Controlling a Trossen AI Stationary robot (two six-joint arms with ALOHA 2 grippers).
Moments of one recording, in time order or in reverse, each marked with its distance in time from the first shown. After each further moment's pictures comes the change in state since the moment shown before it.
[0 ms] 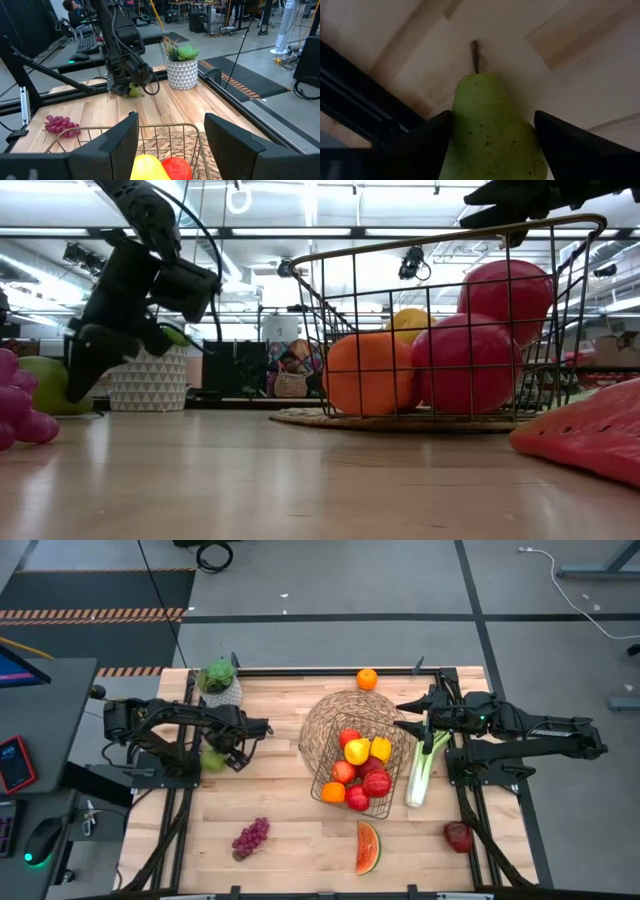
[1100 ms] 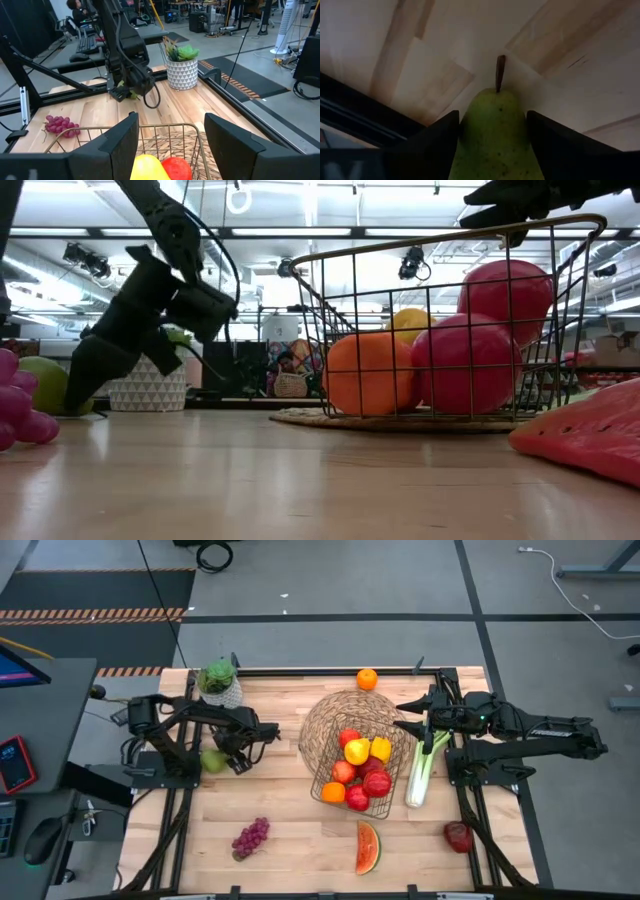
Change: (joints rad) left arm -0.022 0.188 0.079 -0.027 0.007 0.149; right arm 0.000 0.000 0.000 0.000 0.000 0.000
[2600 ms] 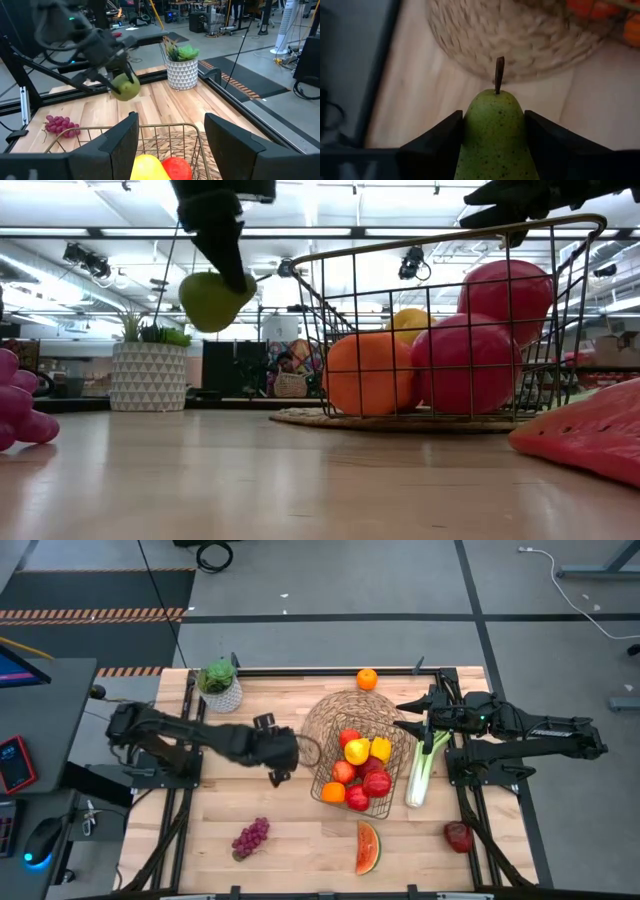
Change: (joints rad) left arm -0.424 -0.130 0.483 0.169 -0.454 0.063; right arm 0.000 0.000 0.000 0.000 0.000 0.000
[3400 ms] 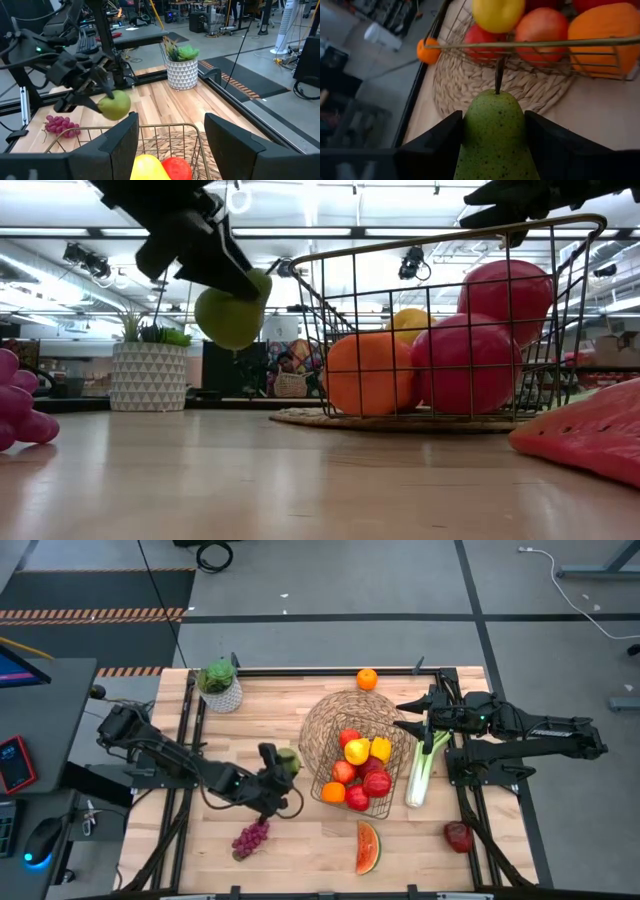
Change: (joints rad) left arm -0.286 -0.053 -0.398 0.700 -0.376 0.257; right arm 0.000 0.000 0.000 0.000 0.000 0.000
